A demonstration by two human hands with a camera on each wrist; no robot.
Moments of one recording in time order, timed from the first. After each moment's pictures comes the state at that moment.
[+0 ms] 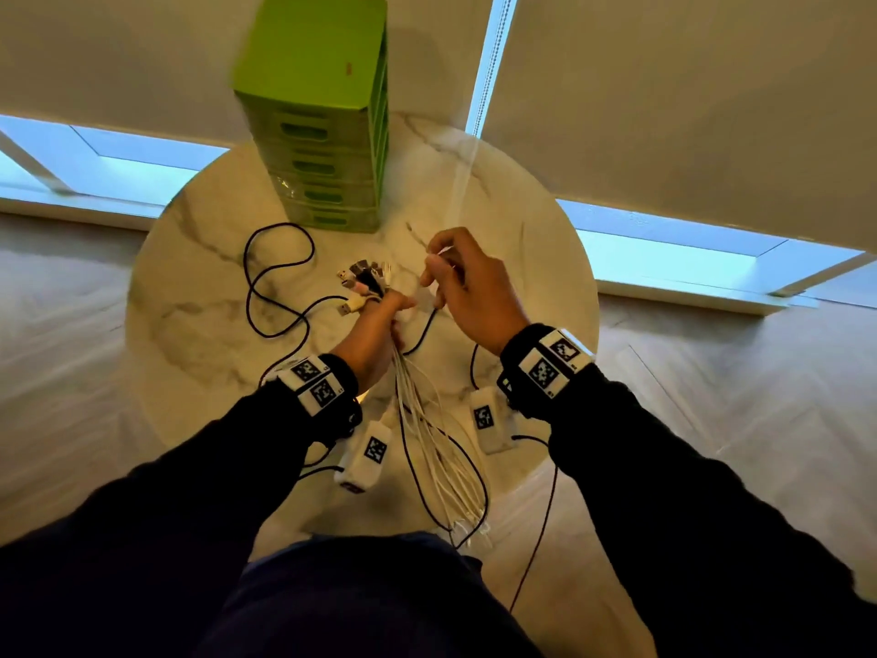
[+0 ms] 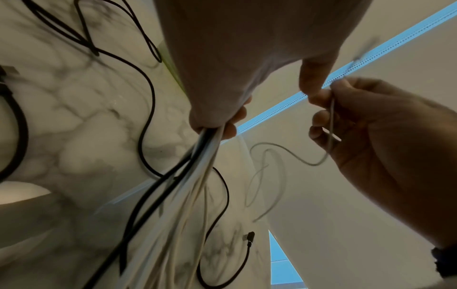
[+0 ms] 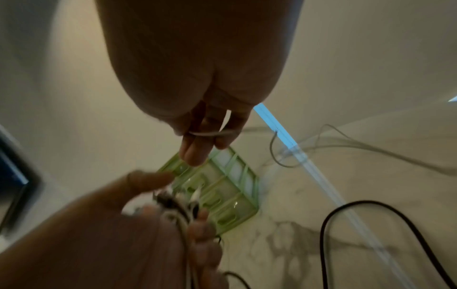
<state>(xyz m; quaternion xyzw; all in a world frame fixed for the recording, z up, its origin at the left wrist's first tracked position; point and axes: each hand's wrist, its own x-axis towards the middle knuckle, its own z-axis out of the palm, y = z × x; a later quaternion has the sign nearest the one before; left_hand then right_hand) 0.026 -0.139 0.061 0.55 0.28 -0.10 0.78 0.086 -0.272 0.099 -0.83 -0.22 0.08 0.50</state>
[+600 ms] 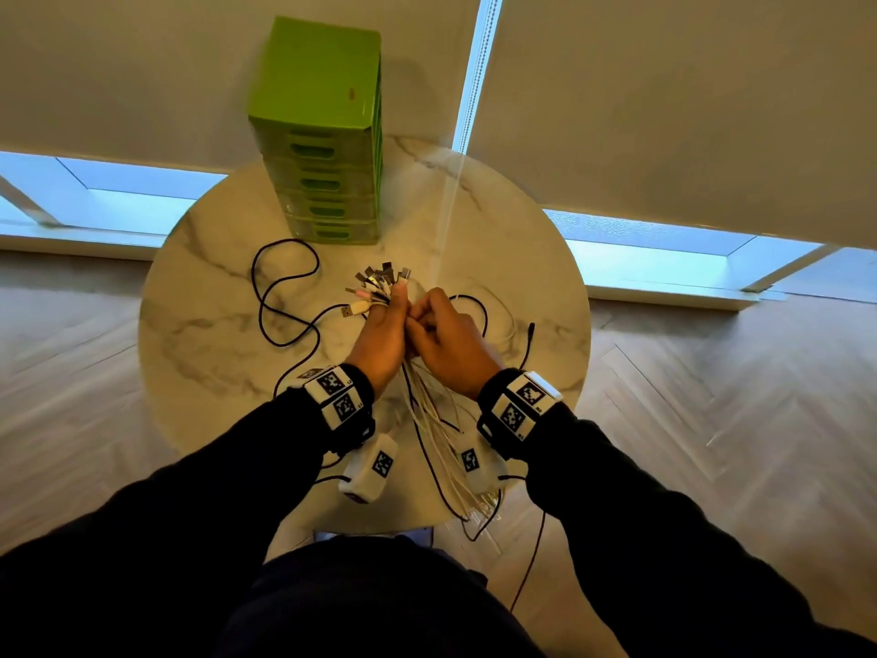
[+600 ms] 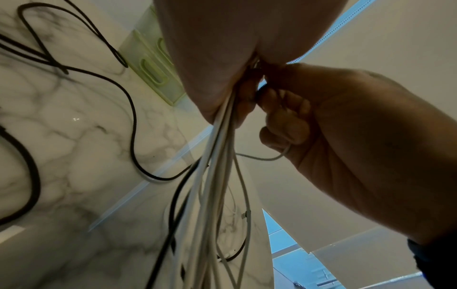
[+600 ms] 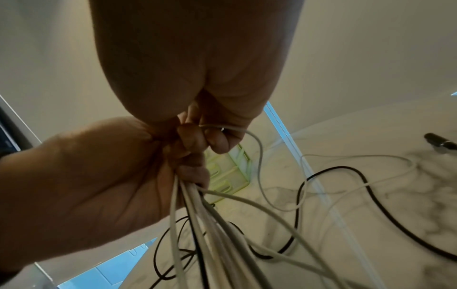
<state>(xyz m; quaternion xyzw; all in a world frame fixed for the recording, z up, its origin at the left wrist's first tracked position) -0.003 -0.130 0.079 0.65 0.18 -0.07 0.74 0.020 -0.254 0.081 -0.85 -0.21 0.15 0.47</state>
